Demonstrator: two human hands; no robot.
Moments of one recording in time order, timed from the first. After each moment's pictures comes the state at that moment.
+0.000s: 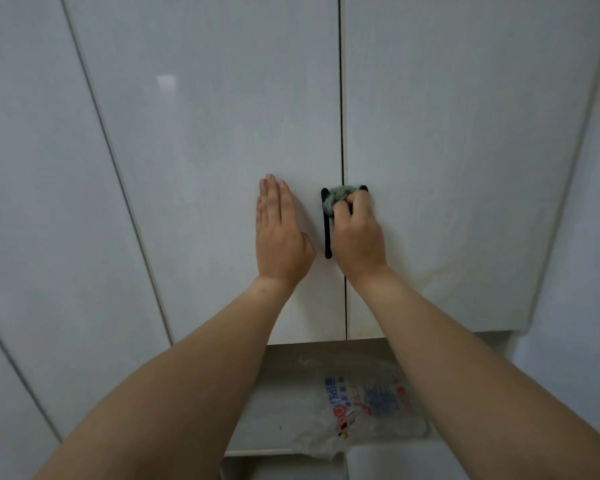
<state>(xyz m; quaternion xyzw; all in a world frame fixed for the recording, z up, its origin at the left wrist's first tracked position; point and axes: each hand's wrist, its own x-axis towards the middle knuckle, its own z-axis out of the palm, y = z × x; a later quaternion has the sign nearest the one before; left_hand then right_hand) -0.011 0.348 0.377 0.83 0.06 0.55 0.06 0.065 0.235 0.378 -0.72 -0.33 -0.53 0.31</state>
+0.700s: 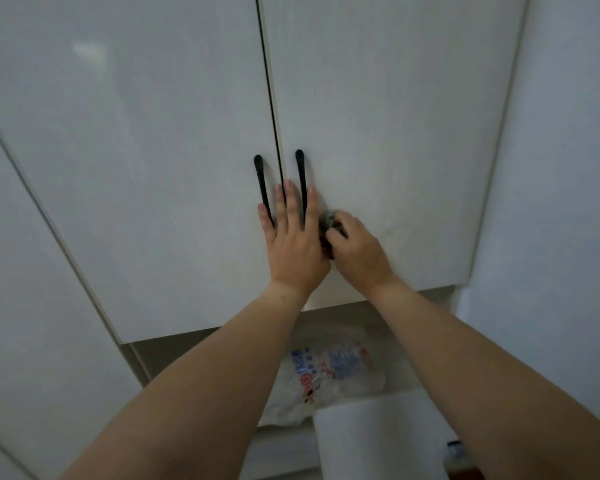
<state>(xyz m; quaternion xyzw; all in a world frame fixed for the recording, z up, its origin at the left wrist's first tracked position) 0.038 0.259 0.308 0.89 0.07 0.45 -0.08 0.109 0.140 0.287 -0.76 -0.41 -0.46 0.19</state>
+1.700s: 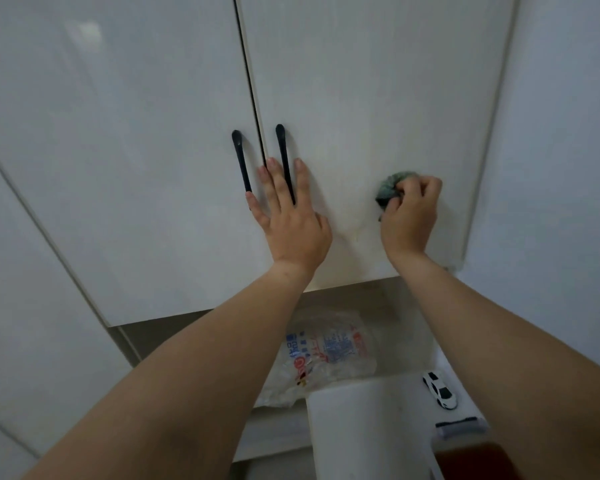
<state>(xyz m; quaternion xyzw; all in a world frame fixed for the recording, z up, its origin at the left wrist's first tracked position) 0.054 0.223 0.306 0.87 0.15 0.46 0.00 0.145 0.077 0.293 -0.75 -0.12 -0.48 0.43</state>
